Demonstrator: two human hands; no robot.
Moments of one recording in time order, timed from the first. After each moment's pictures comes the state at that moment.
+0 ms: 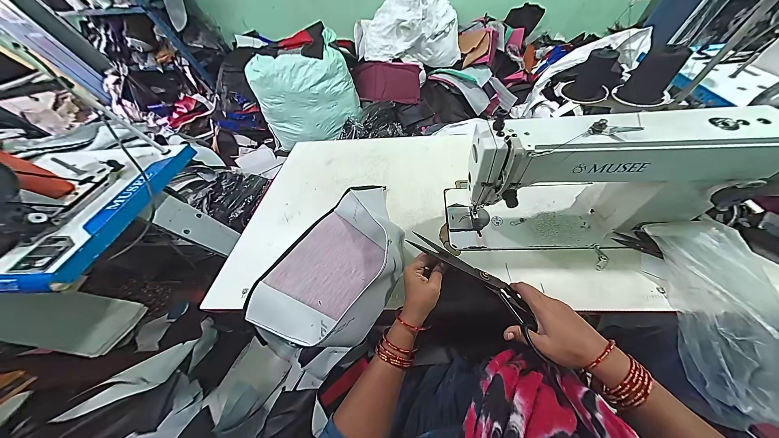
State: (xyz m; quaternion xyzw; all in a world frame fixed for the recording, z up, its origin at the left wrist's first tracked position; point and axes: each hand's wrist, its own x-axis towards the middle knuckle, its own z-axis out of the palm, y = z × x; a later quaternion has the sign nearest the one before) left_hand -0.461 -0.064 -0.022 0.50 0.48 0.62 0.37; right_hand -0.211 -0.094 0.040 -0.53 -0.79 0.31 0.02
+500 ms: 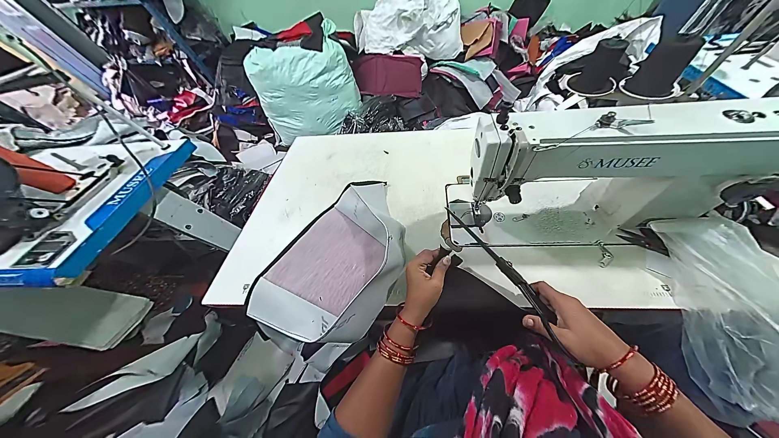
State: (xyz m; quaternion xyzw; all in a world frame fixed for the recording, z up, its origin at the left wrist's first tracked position) left_hand -0.464 -0.064 -0.022 0.54 0.49 0.59 0.35; right_hand -0.186 -0.098 0.024 -0.57 -0.73 0.37 0.11
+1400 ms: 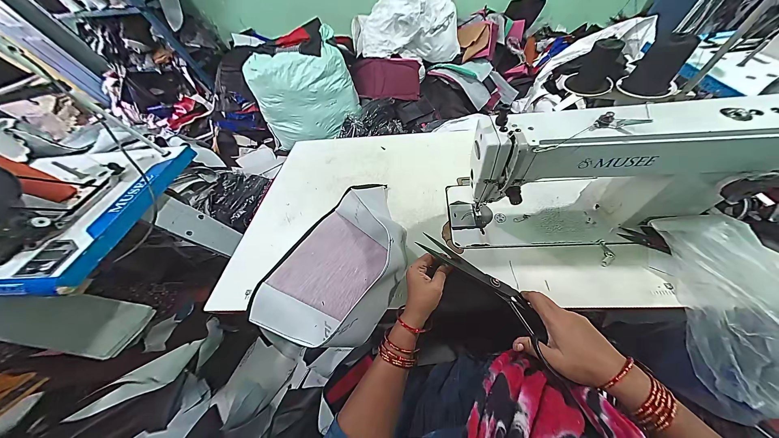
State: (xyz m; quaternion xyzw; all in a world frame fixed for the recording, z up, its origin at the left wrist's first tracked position) left_hand -0.464 -0.068 -0.015 0.49 0.50 0.59 0.40; right_hand -0.208 -0.119 0.035 -0.56 -0.79 0.26 0.04
